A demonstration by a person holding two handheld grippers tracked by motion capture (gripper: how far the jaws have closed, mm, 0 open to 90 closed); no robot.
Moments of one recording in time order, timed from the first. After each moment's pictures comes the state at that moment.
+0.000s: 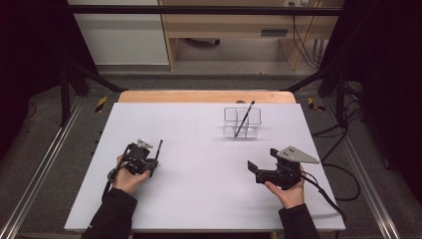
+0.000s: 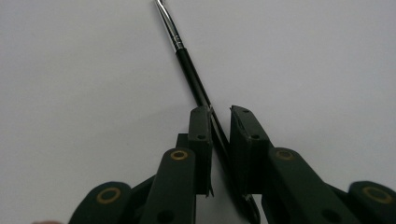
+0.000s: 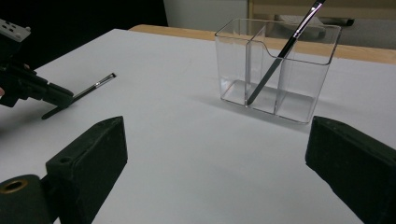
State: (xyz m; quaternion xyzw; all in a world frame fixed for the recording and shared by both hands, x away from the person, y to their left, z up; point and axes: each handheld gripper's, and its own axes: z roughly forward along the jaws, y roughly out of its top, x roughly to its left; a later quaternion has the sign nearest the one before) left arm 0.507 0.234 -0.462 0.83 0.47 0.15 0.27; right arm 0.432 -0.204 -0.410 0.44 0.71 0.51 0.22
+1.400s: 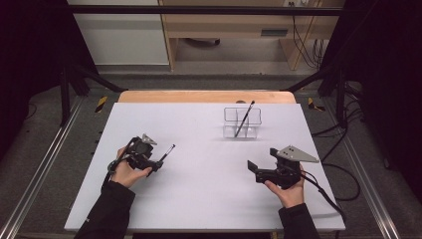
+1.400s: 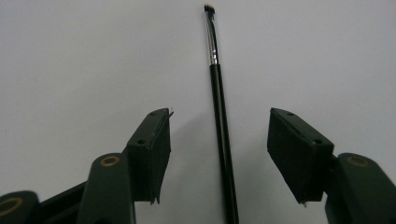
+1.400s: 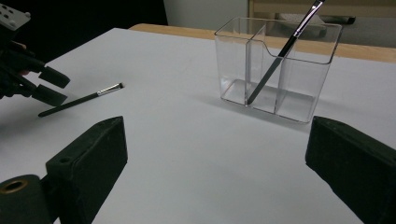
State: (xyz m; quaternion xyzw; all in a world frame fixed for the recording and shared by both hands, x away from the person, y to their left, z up) left arm 0.518 0.222 -0.439 0.87 0.41 0.14 0.23; right arm 0.433 -0.205 -0.410 0.44 0.71 0.50 0.22
